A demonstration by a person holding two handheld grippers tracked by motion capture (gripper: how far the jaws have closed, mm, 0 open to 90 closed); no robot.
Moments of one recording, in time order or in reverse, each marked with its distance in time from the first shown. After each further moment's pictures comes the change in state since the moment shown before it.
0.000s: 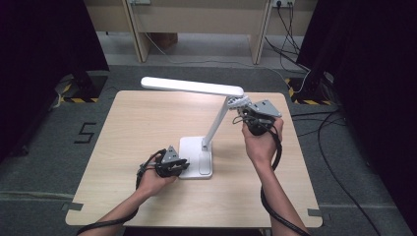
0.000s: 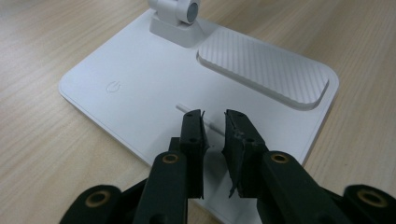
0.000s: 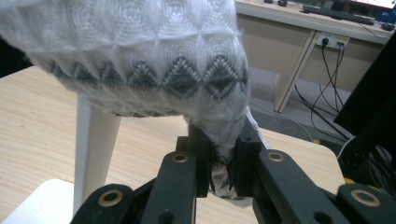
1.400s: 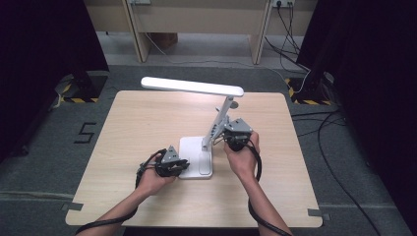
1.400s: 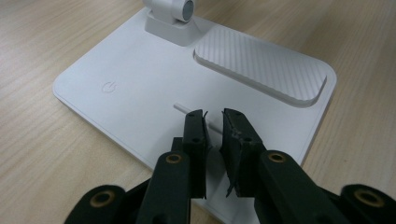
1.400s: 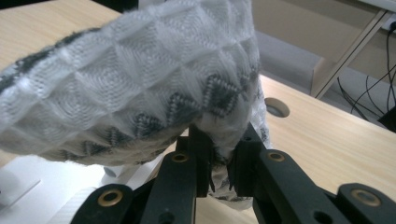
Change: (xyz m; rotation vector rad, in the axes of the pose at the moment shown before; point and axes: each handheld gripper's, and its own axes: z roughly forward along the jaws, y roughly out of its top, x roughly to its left) left arm 0.003 0.001 0.000 0.011 -0.028 0.019; right arm 0.048 -0.060 0.039 0.111 0.133 -0.130
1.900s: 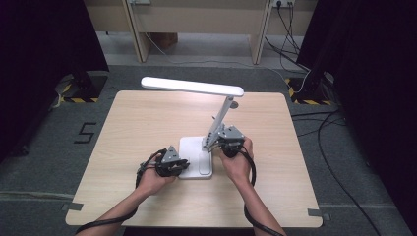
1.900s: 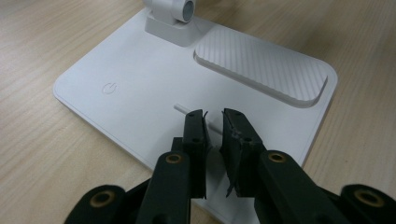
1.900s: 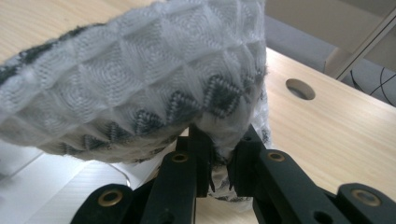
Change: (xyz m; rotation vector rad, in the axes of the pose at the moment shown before) left arm 0.000 0.000 0.000 -0.002 0.006 0.003; right arm 0.017 -0.024 0.019 0.048 0.029 -0.032
